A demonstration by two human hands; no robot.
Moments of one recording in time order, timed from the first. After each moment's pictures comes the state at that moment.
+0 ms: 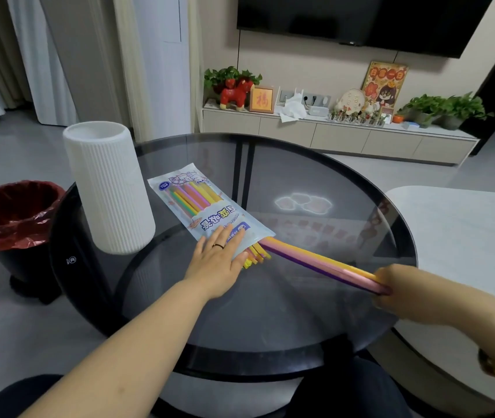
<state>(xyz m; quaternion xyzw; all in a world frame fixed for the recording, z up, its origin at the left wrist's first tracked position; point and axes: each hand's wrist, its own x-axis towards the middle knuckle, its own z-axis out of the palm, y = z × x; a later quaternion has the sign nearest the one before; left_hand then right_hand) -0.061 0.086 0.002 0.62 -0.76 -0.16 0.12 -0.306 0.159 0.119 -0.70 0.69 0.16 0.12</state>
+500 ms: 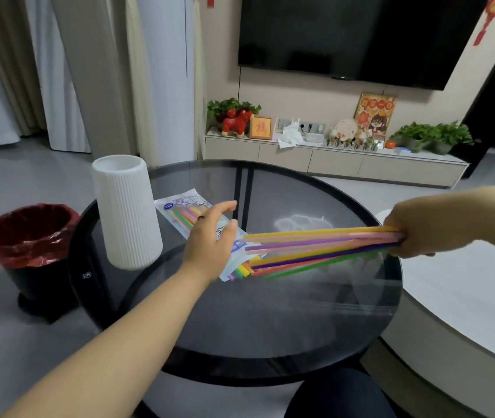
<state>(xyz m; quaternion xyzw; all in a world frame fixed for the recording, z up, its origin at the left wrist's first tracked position) -0.063 0.123 0.097 0.52 -0.62 -0.24 0.54 -0.299 0.157 0.236 -0.73 0.63 0.26 0.04</state>
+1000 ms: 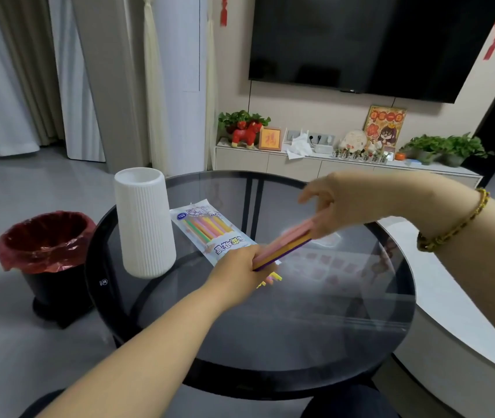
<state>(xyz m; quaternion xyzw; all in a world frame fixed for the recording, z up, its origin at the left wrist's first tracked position) -0.071 0.137 0.096 0.51 -0.72 -0.29 0.37 -0.223 0.135 0.253 -0.83 0.54 0.09 0.08</state>
